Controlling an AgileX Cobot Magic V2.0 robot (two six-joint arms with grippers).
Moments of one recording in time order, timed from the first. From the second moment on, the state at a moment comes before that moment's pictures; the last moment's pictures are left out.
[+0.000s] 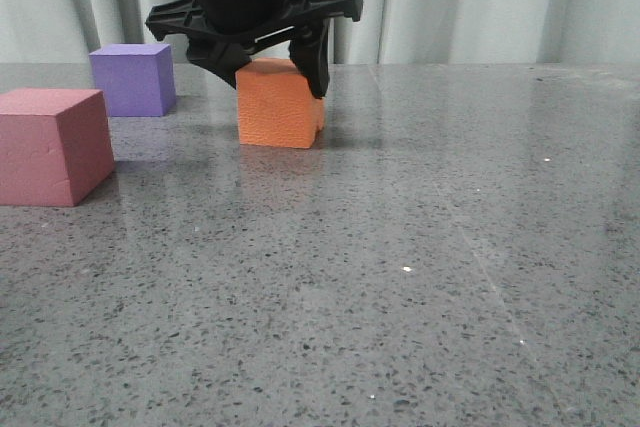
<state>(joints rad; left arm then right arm) -0.61 1.89 -1.56 0.13 0.65 -0.42 0.14 -0.01 0.03 0.00 0.12 0.08</state>
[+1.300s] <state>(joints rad) -0.35 1.52 -1.23 0.17 0.60 -0.40 0.14 -0.01 0.03 0.00 0.12 0.08</state>
